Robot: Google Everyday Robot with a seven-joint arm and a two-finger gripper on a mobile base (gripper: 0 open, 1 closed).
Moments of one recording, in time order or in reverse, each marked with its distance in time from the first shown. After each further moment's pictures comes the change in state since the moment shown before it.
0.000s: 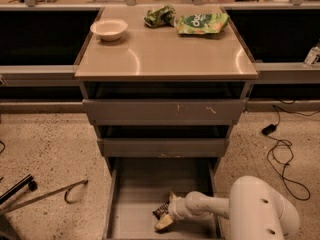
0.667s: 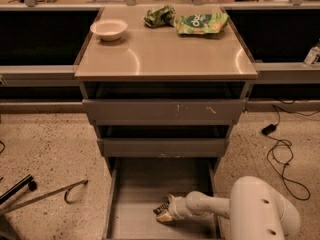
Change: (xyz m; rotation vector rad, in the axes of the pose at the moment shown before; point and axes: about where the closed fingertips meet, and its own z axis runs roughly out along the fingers) arm 0.000 0.000 0.000 0.000 0.000 0.000
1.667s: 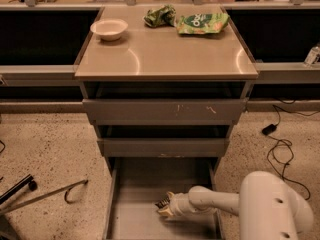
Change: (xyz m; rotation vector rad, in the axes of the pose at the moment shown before) arm -0.028 0.004 -0.037 -0.036 -0.018 -0.031
